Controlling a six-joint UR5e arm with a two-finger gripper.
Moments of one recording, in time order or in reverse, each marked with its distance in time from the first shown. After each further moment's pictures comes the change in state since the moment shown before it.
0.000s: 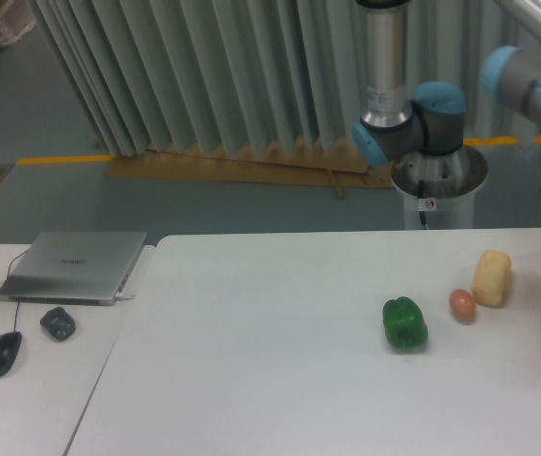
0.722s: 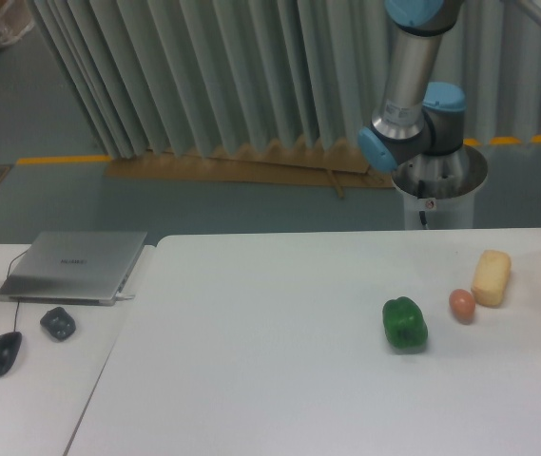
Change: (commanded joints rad) arm 0.114 -0.097 0.014 0.088 0.000 0.289
